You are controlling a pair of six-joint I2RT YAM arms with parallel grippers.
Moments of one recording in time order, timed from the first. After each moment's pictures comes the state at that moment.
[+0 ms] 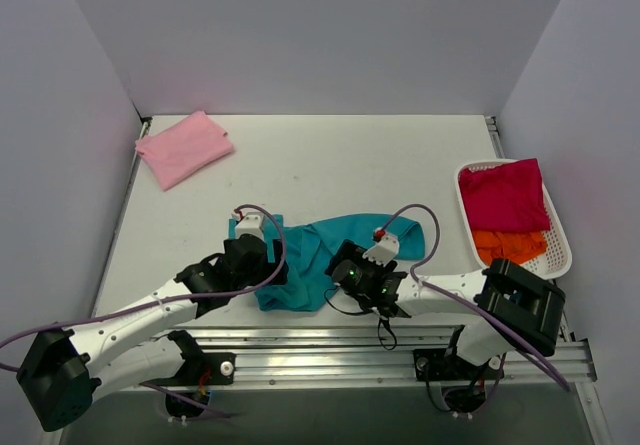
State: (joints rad) left arm -0.84 1.00 0.58 -0.35 -0.33 -0.67; right arm 1.07 1.44 0.51 0.01 0.74 1.30
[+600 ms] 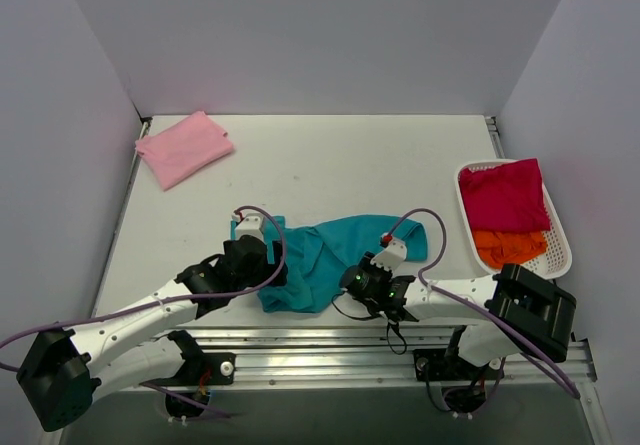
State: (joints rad) left arm -0.84 1.00 0.57 -0.35 -0.33 -0.67; right arm 1.07 1.38 0.46 -0.06 0.72 1.31
